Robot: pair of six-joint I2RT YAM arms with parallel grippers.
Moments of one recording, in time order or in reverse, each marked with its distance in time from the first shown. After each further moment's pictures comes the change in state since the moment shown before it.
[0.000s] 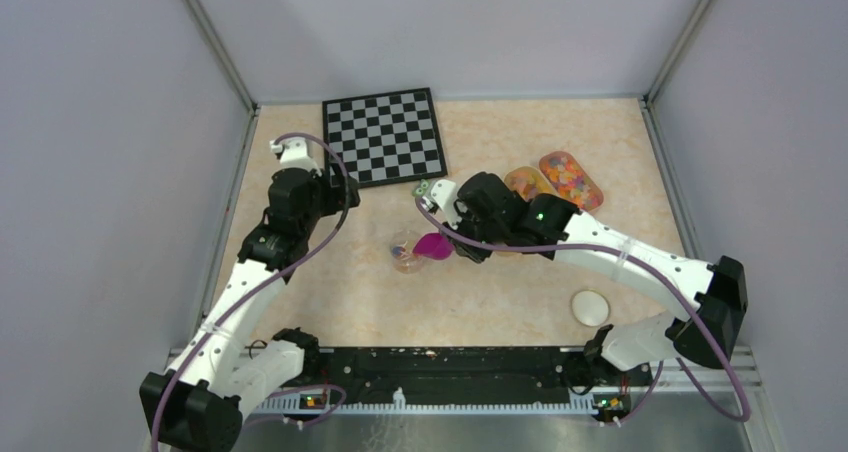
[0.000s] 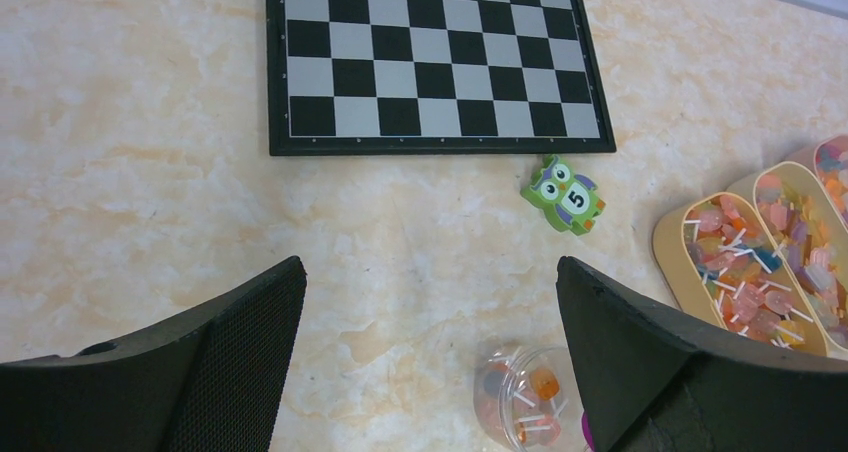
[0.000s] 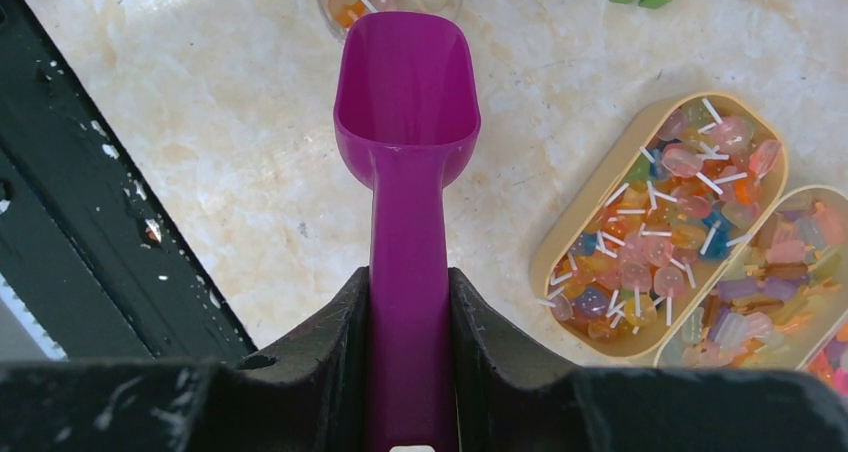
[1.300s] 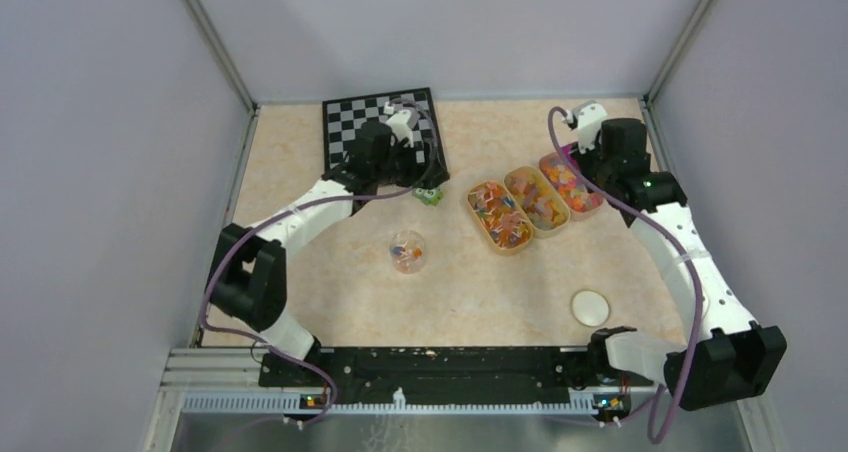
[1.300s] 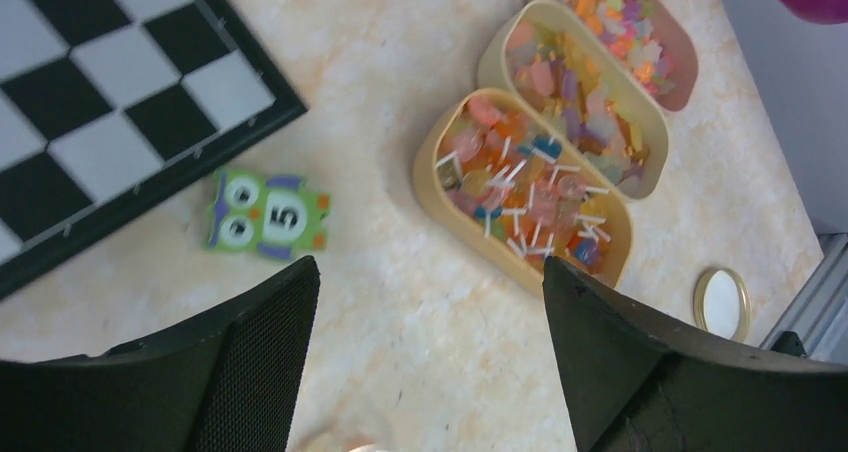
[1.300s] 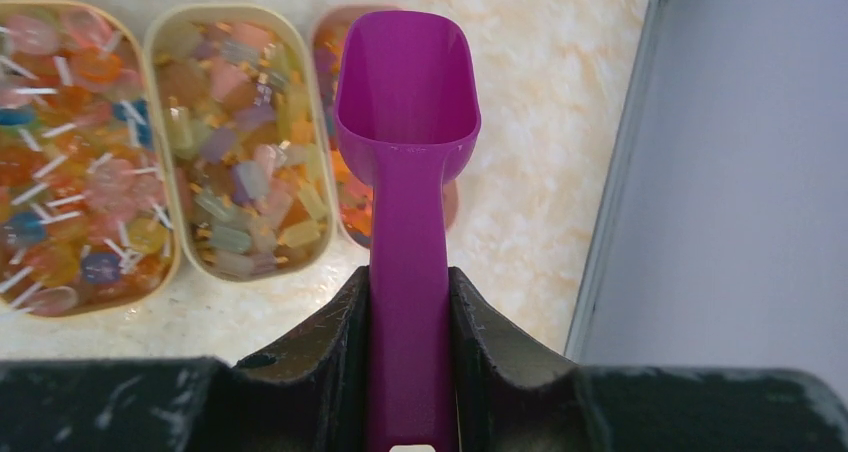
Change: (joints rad) left arm -0.163 0.624 0.275 0.226 0.497 -0.012; right arm -0.724 -0.212 -0.108 0.148 0.195 -0.224
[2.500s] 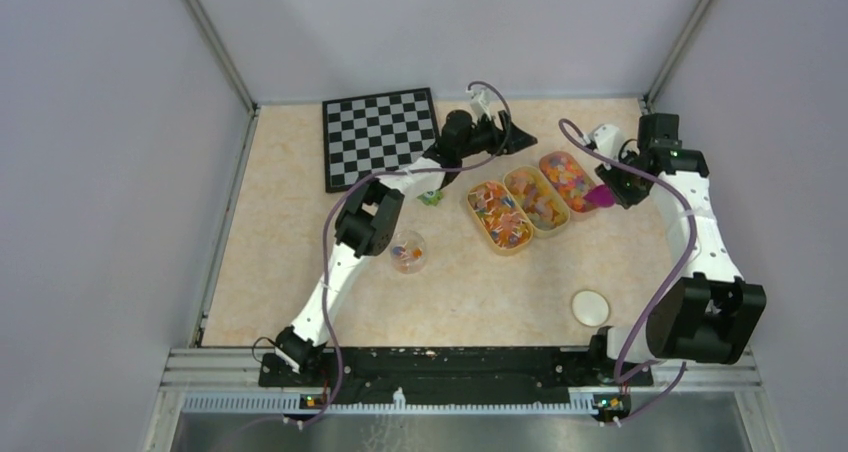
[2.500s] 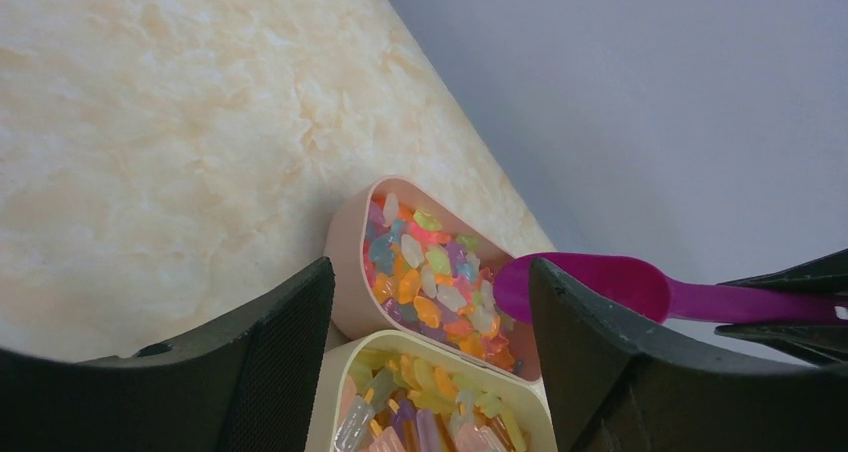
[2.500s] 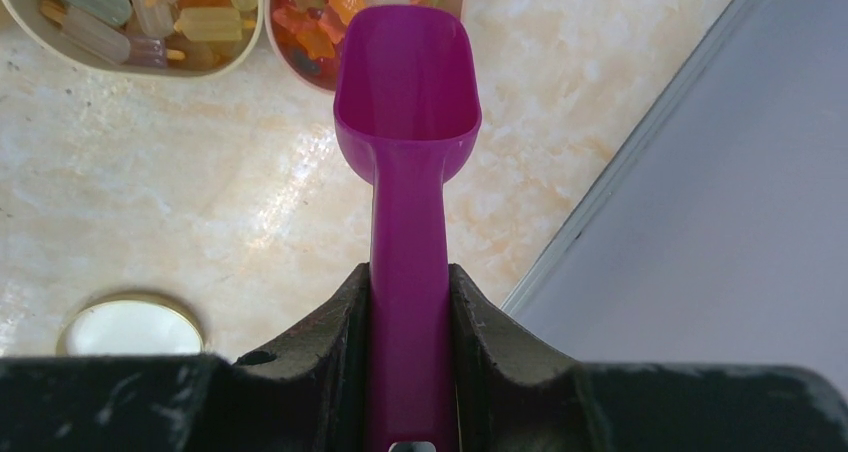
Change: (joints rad) left arm -0.163 1.041 0.978 0.548 0.180 -0.410; right arm -0.378 0.220 0.132 -0.328 -0.267 -0.416
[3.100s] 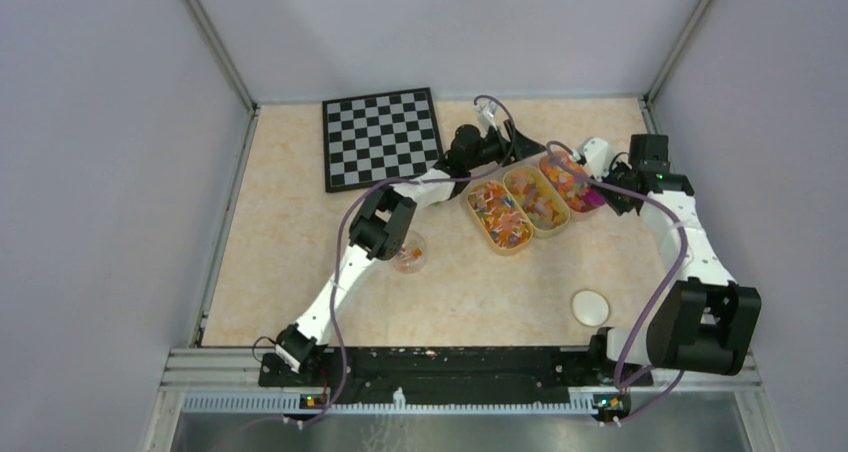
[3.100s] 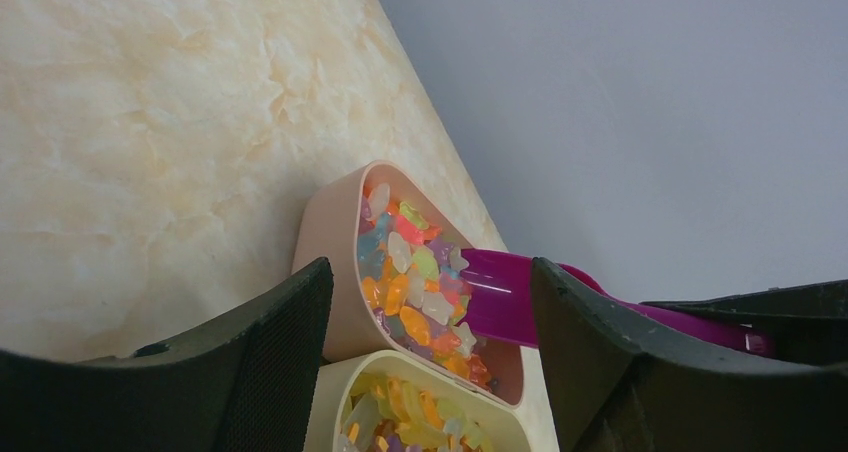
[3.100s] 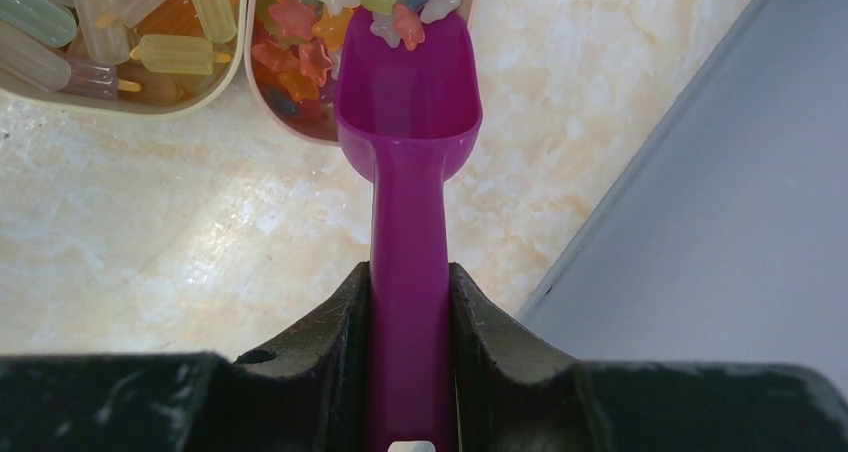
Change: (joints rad) left arm -0.039 0.195 0.149 0.122 -0.002 -0.244; right arm 0.011 -0.029 -0.206 0.264 -0.013 -0.108
